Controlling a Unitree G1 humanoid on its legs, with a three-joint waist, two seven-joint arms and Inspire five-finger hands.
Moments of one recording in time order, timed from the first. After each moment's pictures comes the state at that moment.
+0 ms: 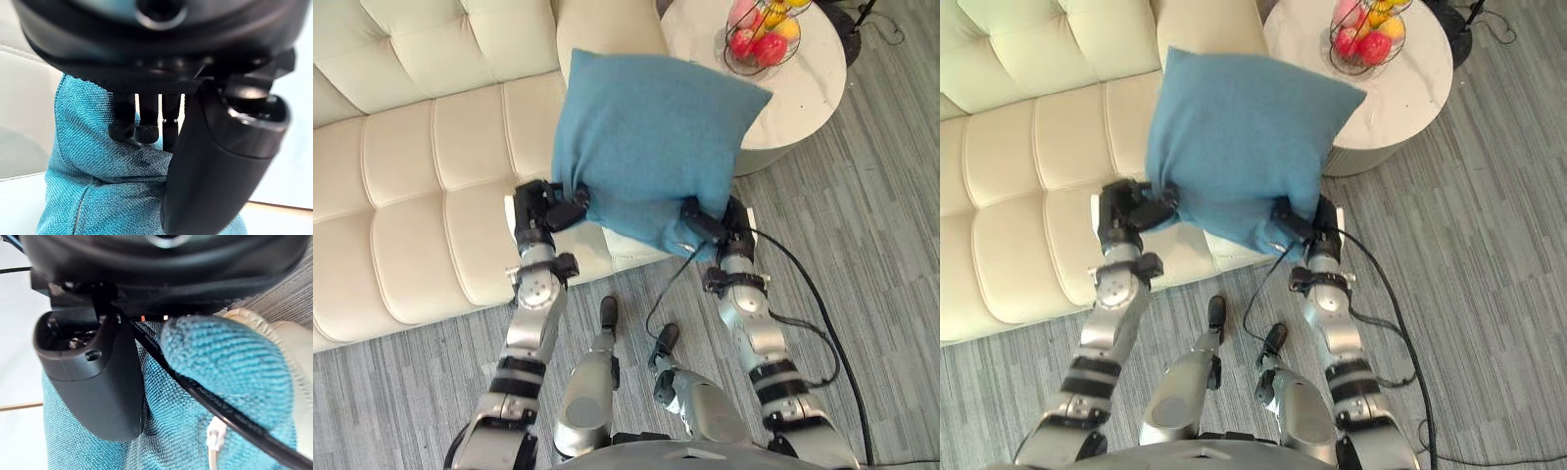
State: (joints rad) left arm -0.05 0.09 -0.07 0.06 -0.23 -0.08 0.37; right arm -0.08 -0.05 0.10 0.19 0.14 -0.08 -0.24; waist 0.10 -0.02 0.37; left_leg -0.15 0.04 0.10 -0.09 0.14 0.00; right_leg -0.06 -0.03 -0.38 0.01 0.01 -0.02
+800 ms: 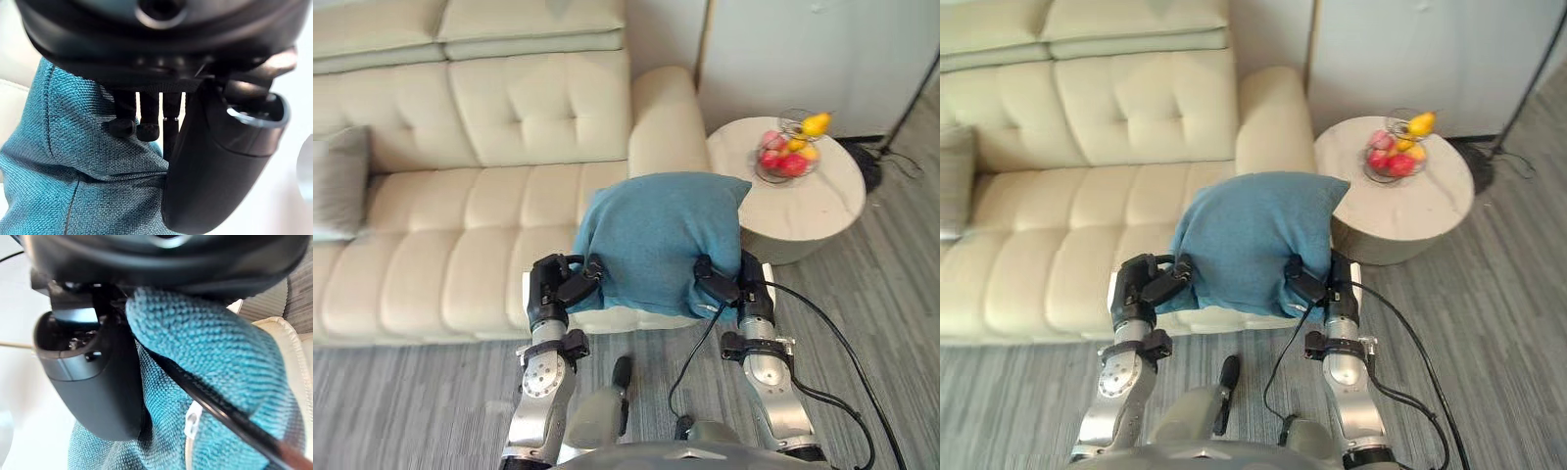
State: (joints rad) left arm 0.25 0.04 -0.19 -0.12 -0.27 -0.09 0.31; right arm 0.14 -0.10 0.10 0.04 -0.08 -0.05 -0.28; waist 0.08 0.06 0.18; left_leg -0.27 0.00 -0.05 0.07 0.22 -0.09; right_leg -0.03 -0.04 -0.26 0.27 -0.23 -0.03
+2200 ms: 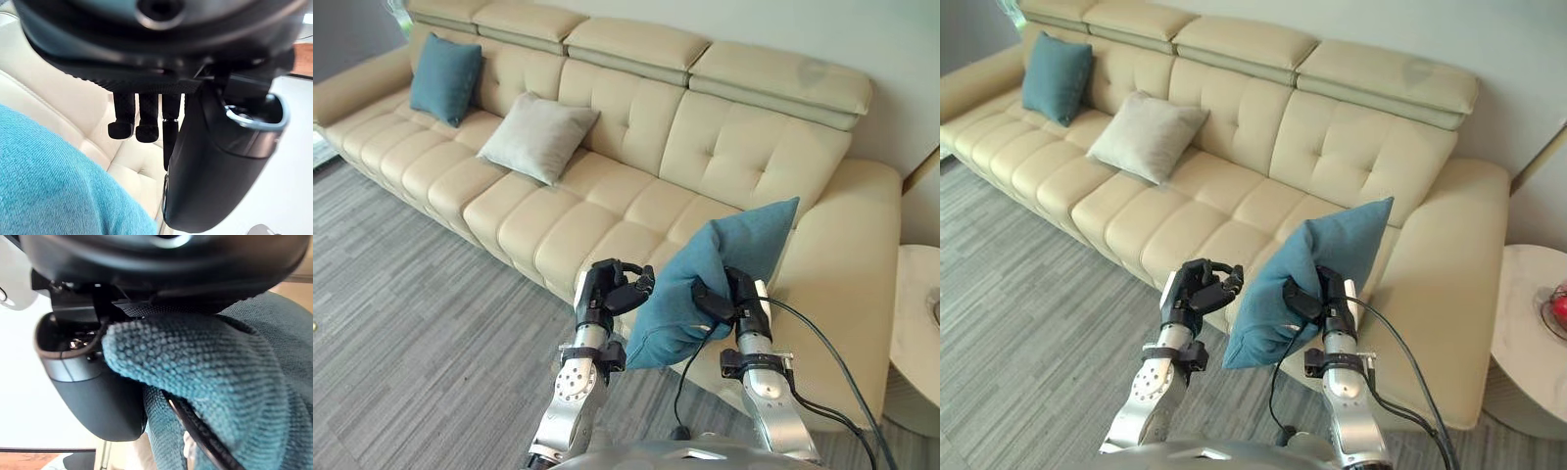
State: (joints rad) left arm 0.21 0.01 -0.29 -0.01 -0.26 -0.13 0.19; right arm 0.23 -0.01 0.07 0.00 -0.11 -0.03 -0.23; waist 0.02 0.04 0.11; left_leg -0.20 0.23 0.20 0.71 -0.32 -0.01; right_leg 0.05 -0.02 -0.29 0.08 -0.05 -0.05
